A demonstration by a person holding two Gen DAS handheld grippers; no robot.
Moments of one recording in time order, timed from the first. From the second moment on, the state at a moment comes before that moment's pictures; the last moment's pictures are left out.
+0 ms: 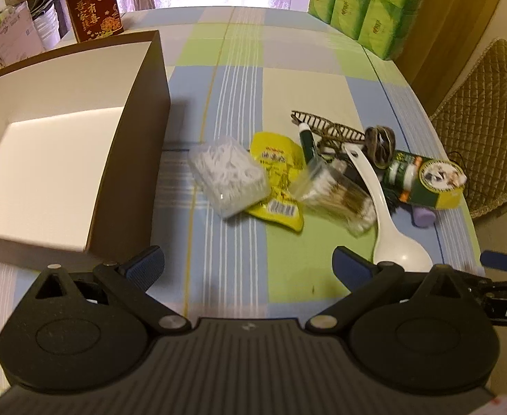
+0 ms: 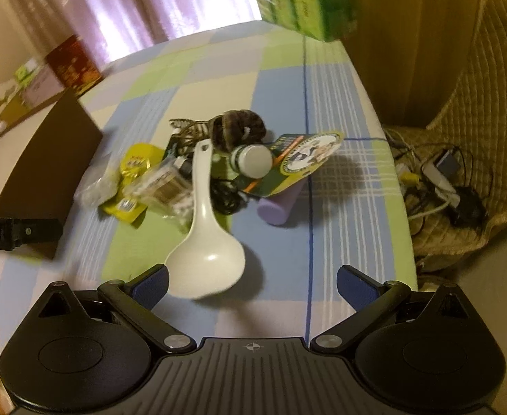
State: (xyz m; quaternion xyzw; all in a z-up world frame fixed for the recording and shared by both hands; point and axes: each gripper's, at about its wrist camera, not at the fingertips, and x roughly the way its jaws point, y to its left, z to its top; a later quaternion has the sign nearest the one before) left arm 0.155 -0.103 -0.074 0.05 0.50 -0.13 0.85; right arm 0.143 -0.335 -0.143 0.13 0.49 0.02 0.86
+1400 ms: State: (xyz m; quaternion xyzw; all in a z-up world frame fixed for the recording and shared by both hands) left arm 0.244 -0.124 -0.138 0.03 0.54 -0.01 0.84; right arm 0.160 -0.373 -0.180 0.34 0.50 -0.01 0.80
